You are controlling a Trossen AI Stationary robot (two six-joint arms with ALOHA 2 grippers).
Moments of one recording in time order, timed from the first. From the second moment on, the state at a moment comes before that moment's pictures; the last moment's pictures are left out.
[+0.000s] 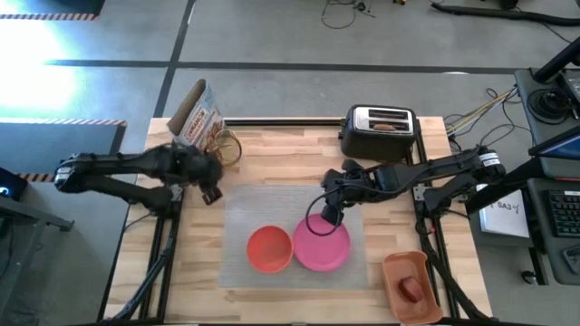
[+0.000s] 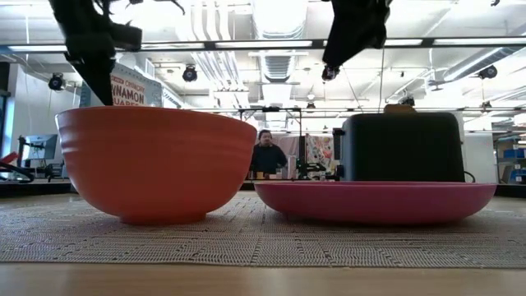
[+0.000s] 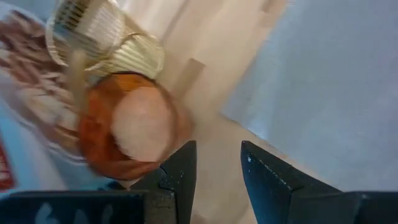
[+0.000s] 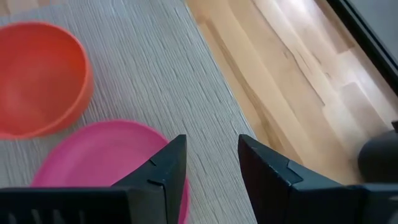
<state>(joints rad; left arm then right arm) 0.12 1.01 0.92 -1.19 -0.34 -0.38 0.17 1.50 1.35 -0.85 0.34 0.48</state>
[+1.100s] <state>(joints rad) 0.46 1.18 0.92 -1.05 -0.12 -0.22 0.17 1.50 1.35 -0.82 0.34 0.48</state>
